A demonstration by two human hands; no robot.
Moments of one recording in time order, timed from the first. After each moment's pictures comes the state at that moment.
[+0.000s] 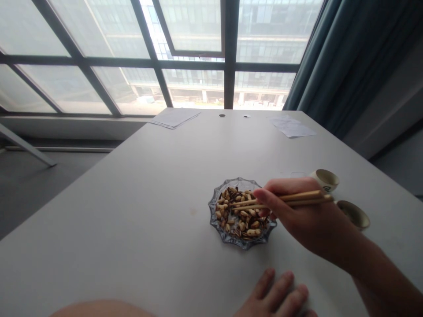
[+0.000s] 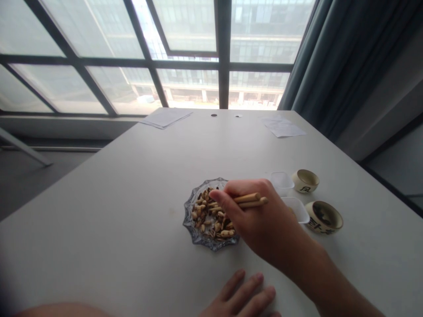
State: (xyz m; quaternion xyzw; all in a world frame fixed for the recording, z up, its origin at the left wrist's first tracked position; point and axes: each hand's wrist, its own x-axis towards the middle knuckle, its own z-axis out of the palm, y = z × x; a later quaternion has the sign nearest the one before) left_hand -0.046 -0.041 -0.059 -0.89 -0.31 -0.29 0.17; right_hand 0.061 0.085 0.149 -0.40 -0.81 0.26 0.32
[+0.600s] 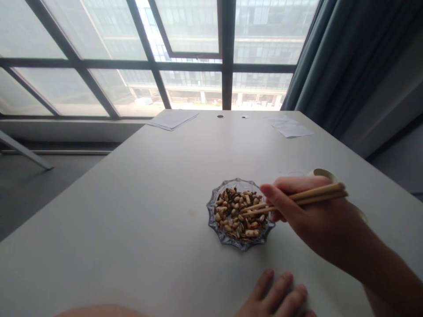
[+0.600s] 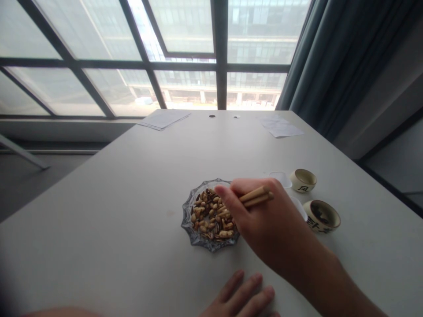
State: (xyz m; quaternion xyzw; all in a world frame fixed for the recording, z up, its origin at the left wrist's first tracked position) left_hand -0.048 -0.039 -0.053 -0.88 -0.32 -0.32 0.16; right_hand 0.065 0.080 0.154 -0.43 -0.81 0.23 0.33
